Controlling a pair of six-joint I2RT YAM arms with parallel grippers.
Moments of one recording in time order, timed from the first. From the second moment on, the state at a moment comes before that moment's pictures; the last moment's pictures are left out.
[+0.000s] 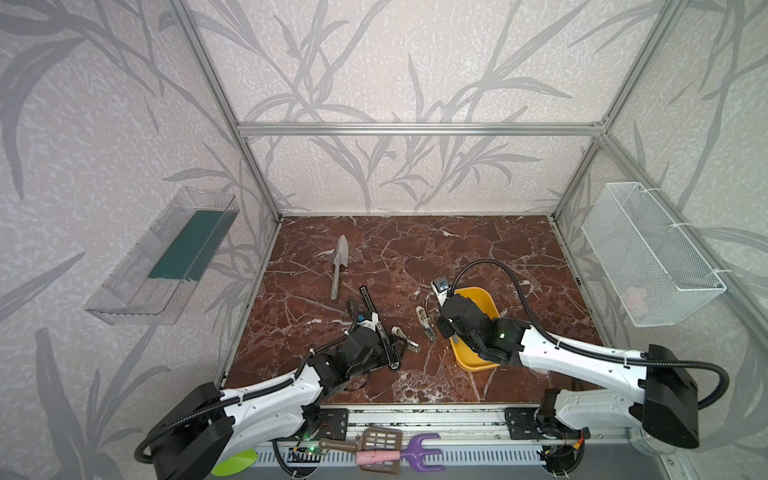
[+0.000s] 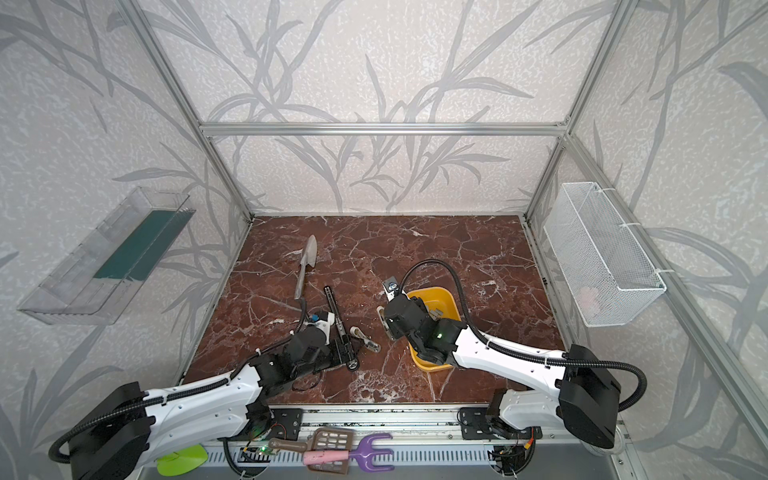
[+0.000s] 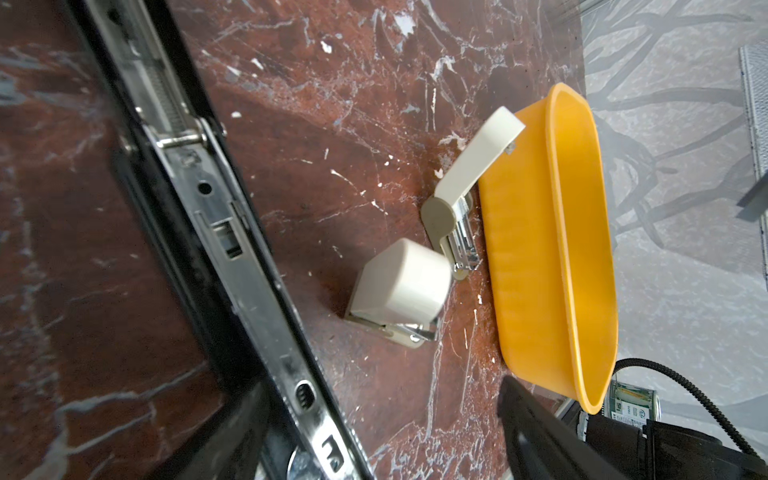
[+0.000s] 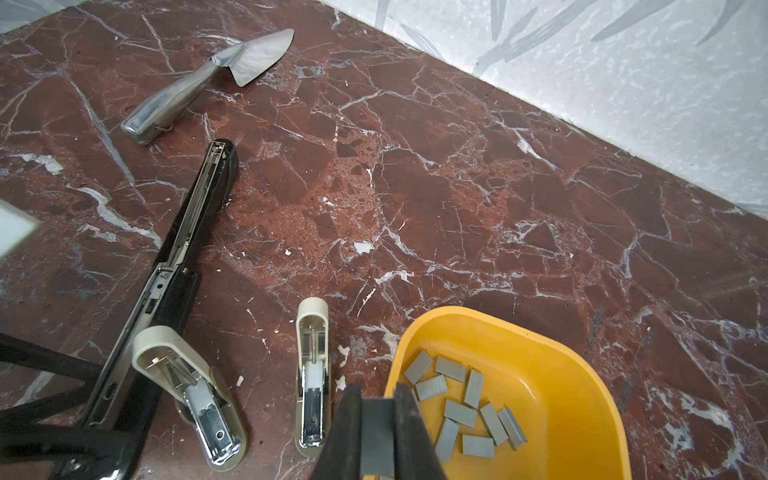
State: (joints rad) left arm -0.88 0.99 0.24 0.10 -0.02 -1.06; right arm 1.01 1.27 0.81 -0.24 0.50 0.24
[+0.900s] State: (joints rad) left arm -0.59 0.54 0.43 -0.51 -0.41 -0.77; right arm 1.07 1.24 0.77 -0.20 0.55 0.31
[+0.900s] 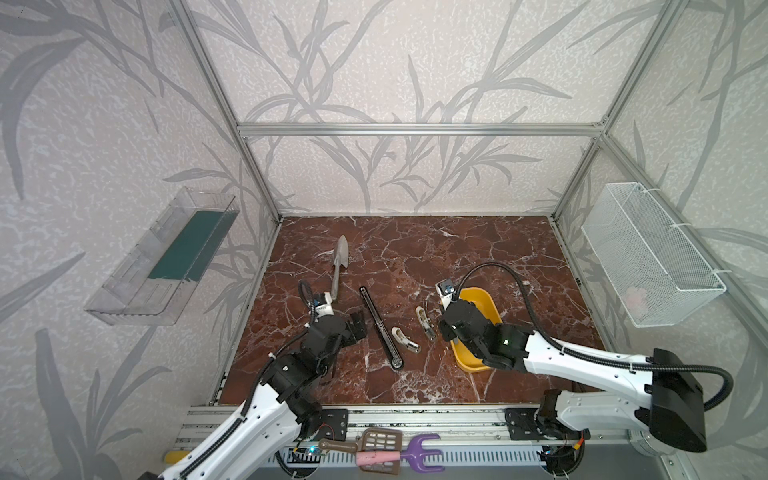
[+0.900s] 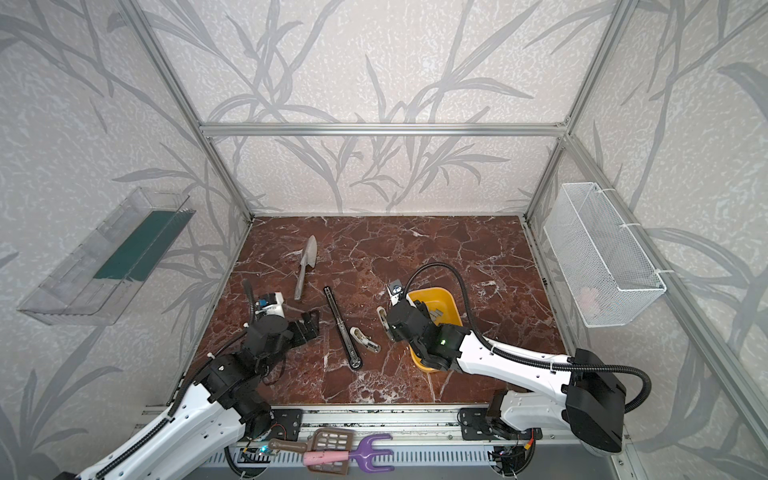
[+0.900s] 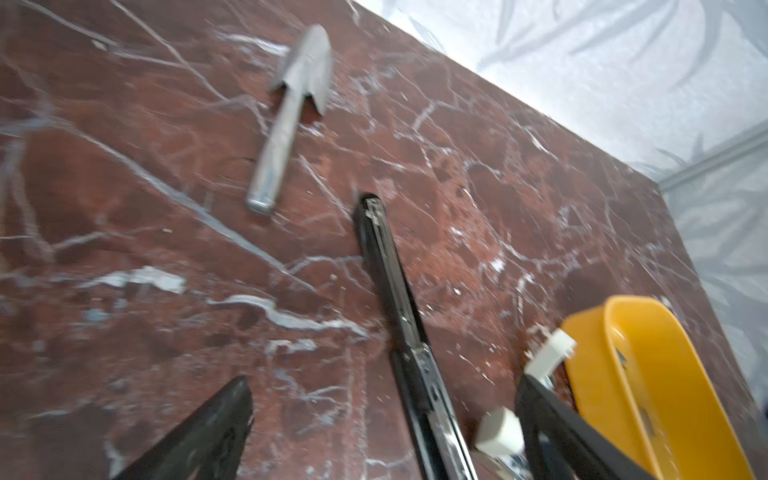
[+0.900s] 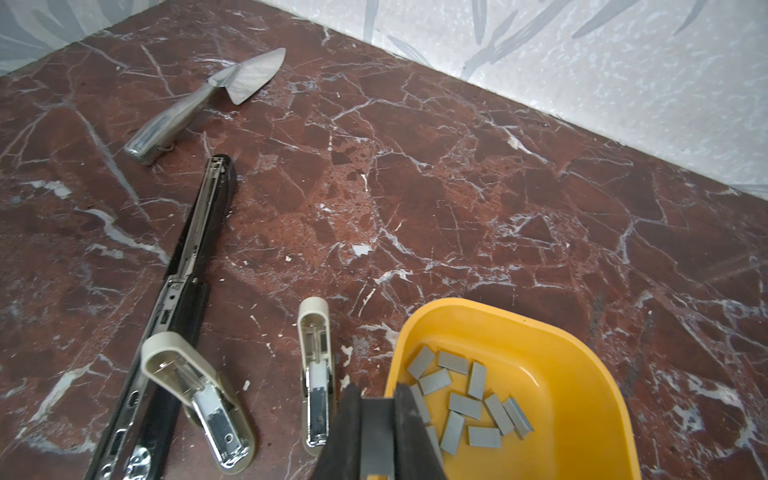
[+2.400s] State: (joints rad) left arm -0.56 0.33 0.33 -0.69 -0.59 -0.83; right arm 1.35 1.79 1.21 -0.43 0.61 0.69
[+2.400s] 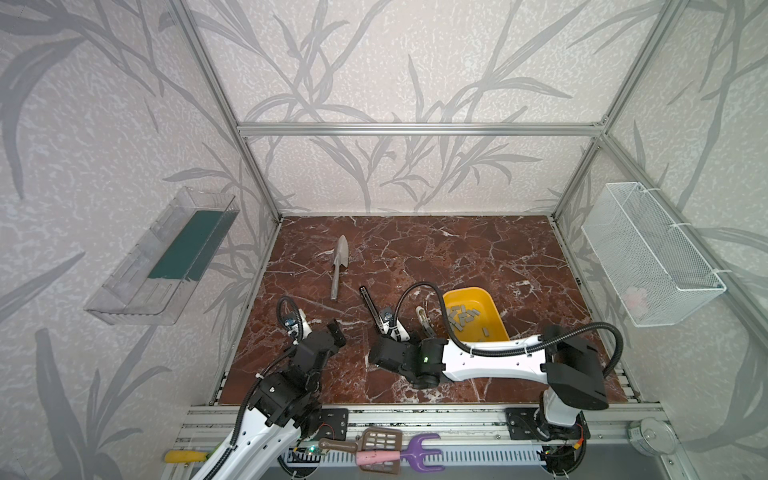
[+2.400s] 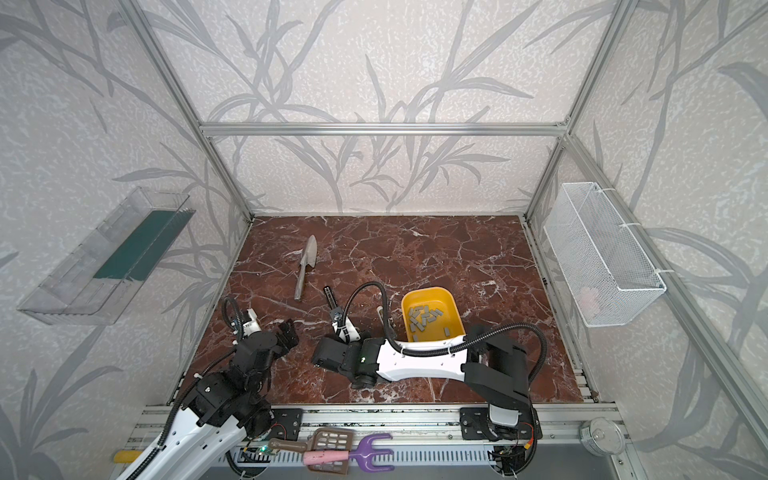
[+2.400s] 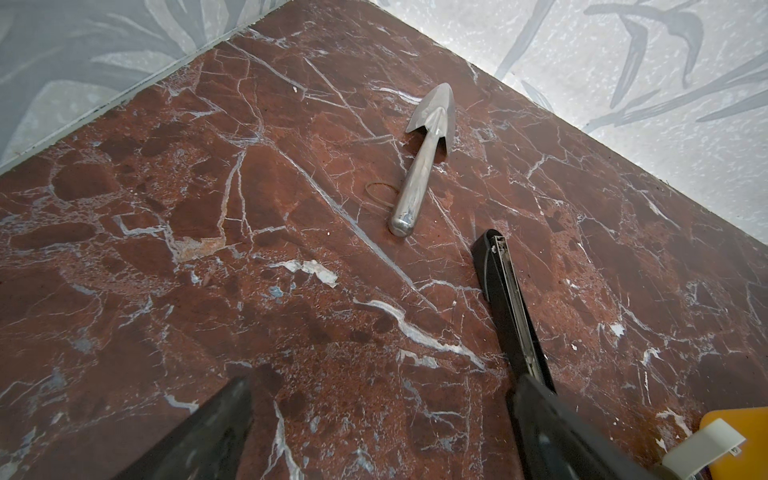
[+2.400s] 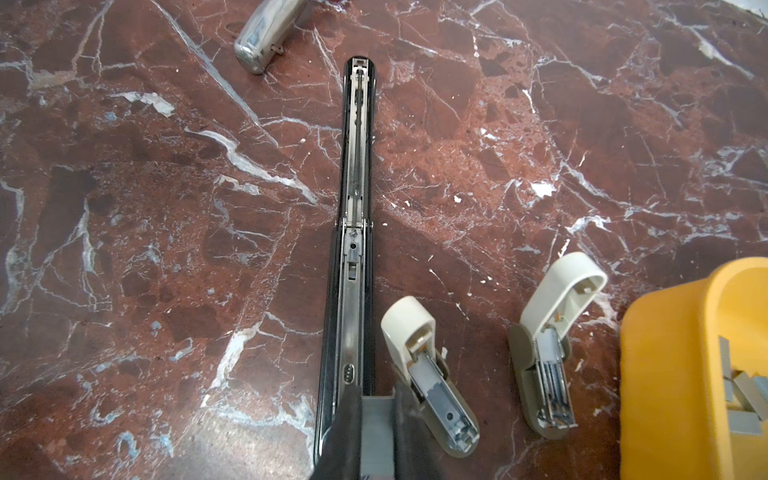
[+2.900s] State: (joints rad) left arm -0.56 0.33 0.33 -0.69 -0.59 -0.83; right arm 1.35 1.86 1.21 -0.43 0.58 0.72
